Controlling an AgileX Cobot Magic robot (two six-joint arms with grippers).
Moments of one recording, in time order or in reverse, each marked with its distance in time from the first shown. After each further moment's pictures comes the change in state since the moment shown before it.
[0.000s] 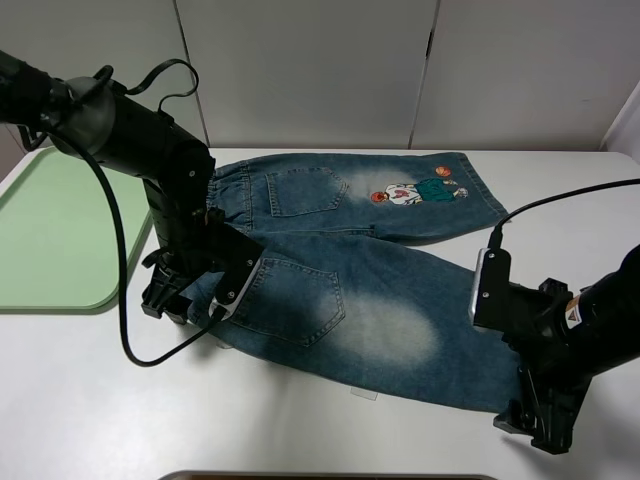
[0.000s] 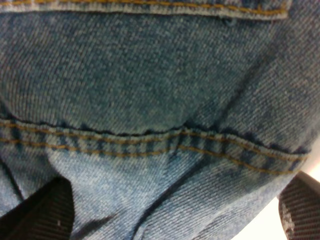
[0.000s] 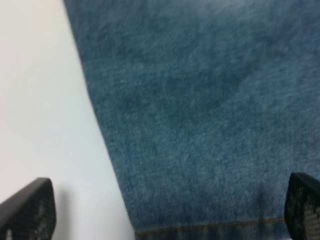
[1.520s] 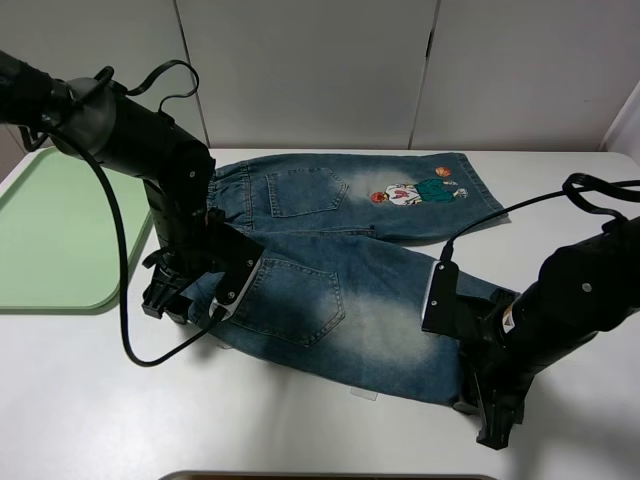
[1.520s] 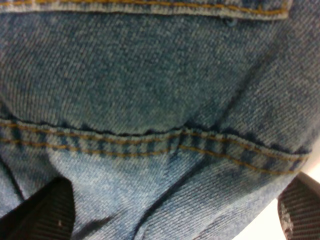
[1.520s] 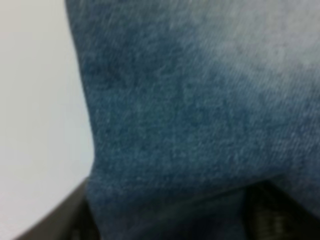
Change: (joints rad) left arm 0.000 0.002 0.000 0.001 -0.003 0.000; right arm 0.120 0.265 -0.073 0.068 -0.111 0.037
